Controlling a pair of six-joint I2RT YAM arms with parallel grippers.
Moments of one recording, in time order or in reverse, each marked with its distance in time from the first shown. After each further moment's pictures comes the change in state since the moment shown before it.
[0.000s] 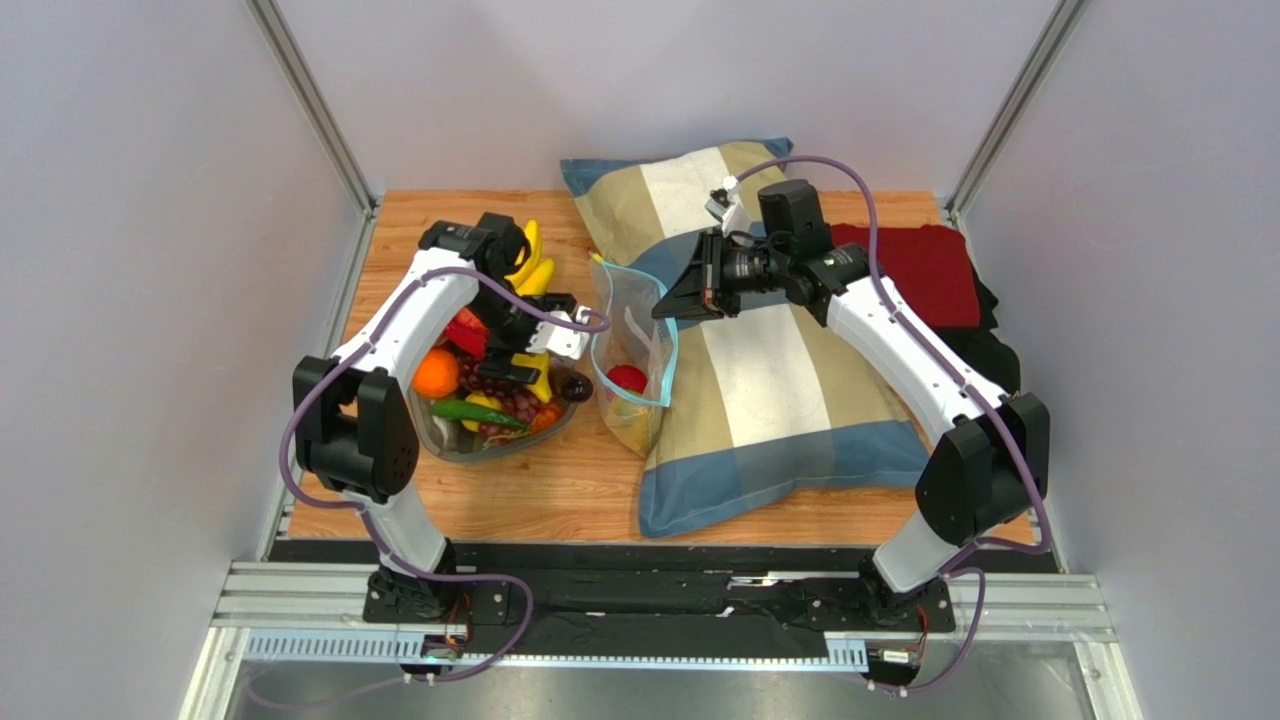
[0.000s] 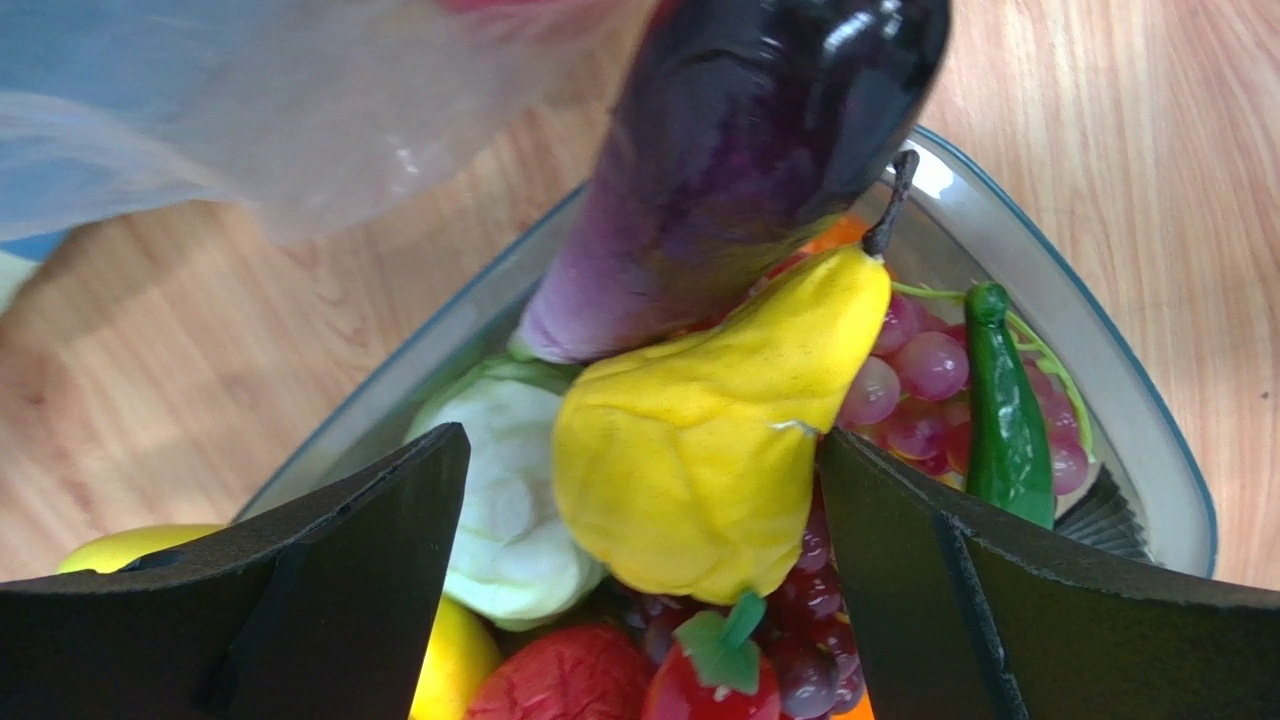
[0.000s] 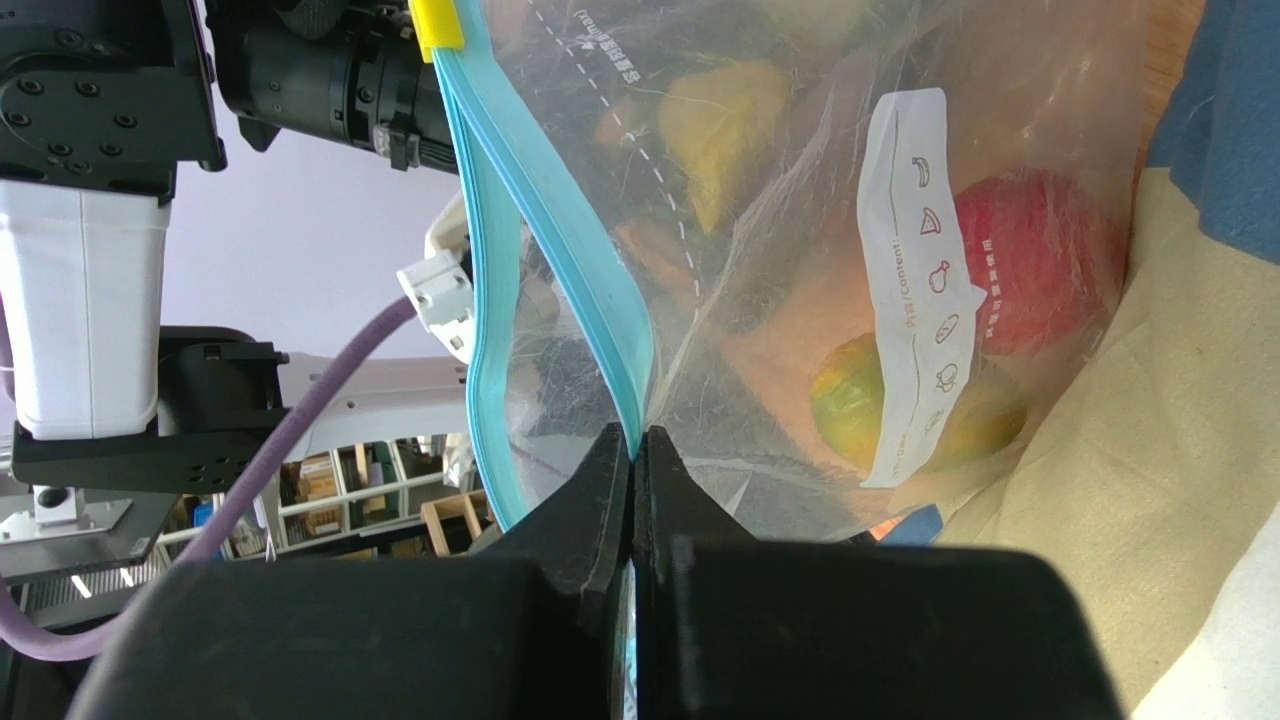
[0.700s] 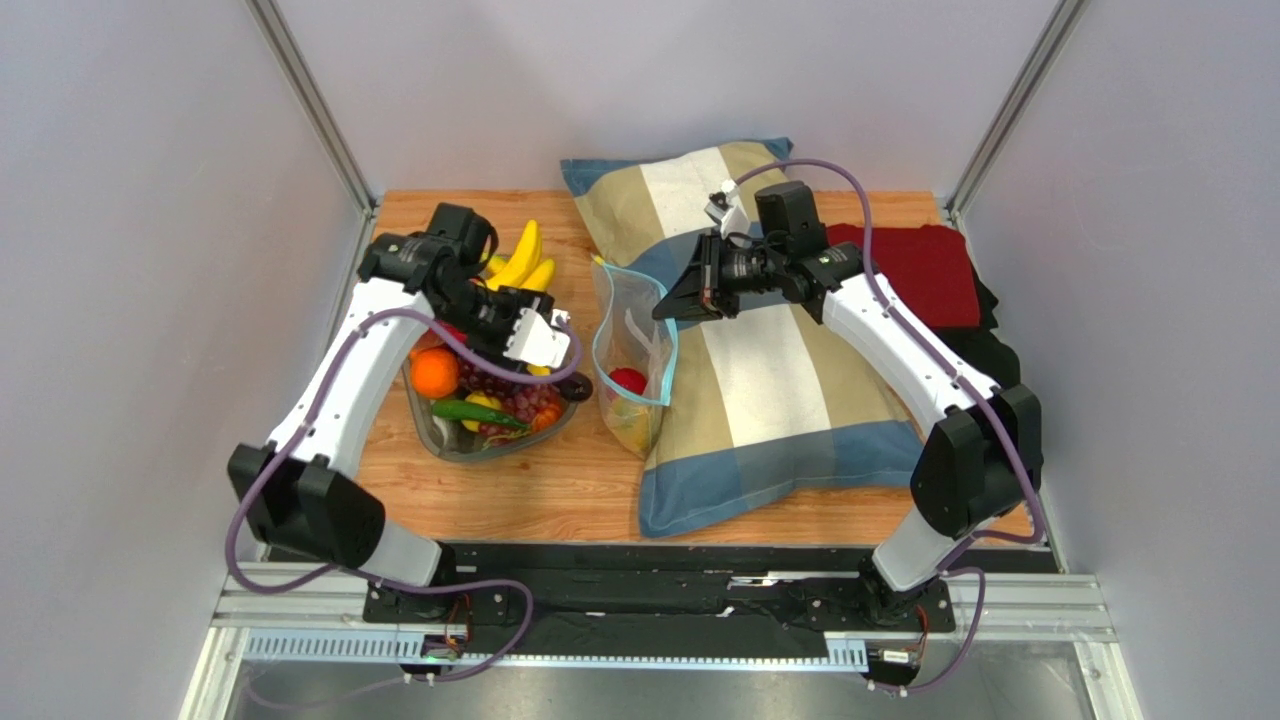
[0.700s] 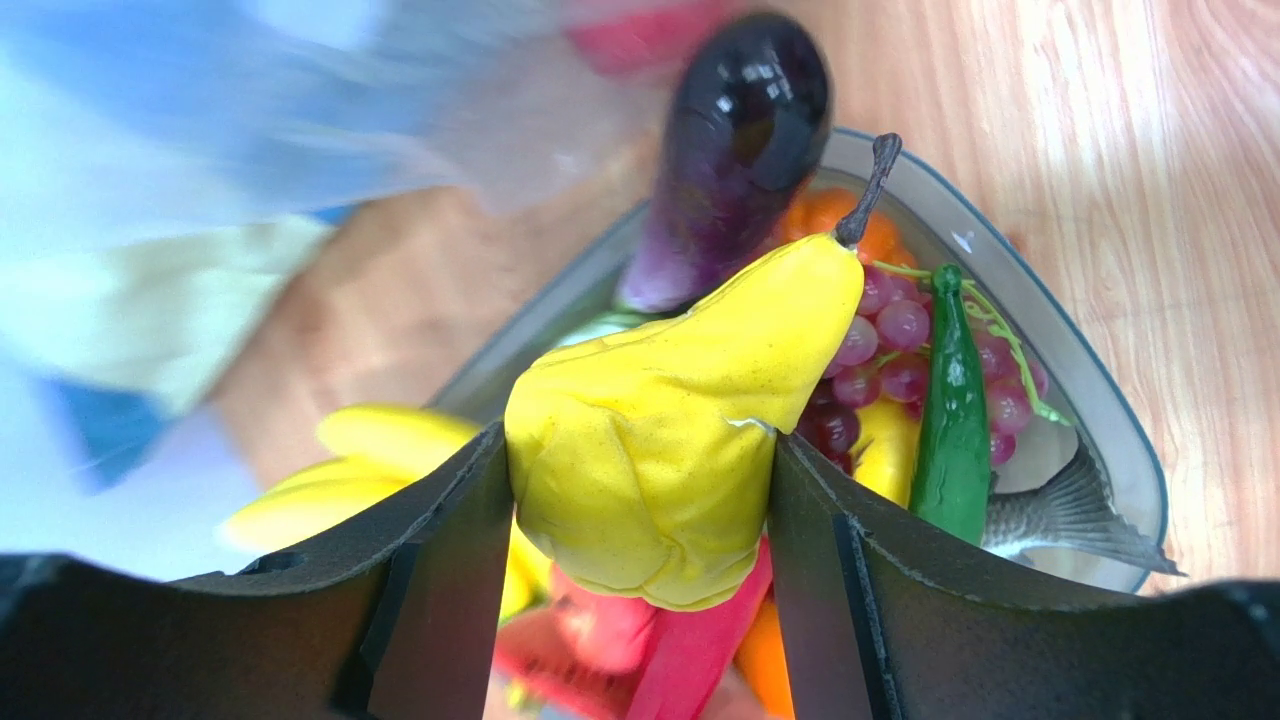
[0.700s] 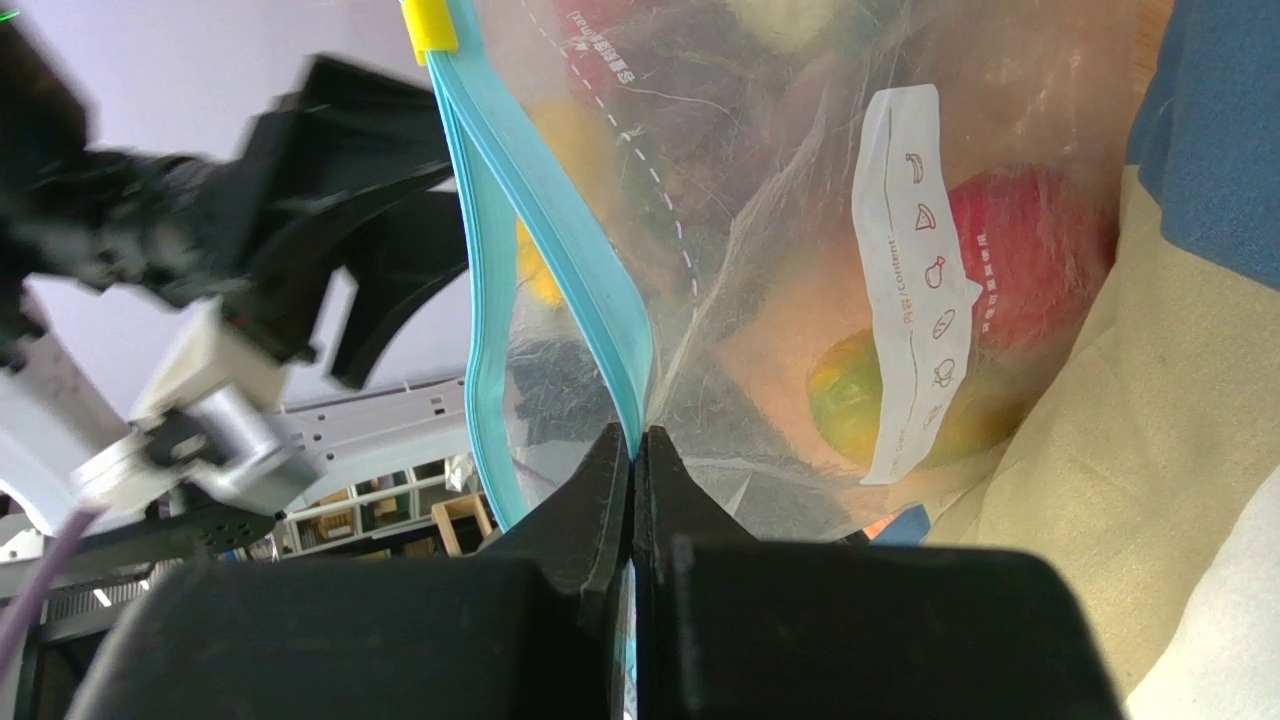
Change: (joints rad) left arm -0.003 -0.248 -0.026 -0.005 0.038 0.014; right arm -0.009 0.028 0.000 0.000 0.000 0.005
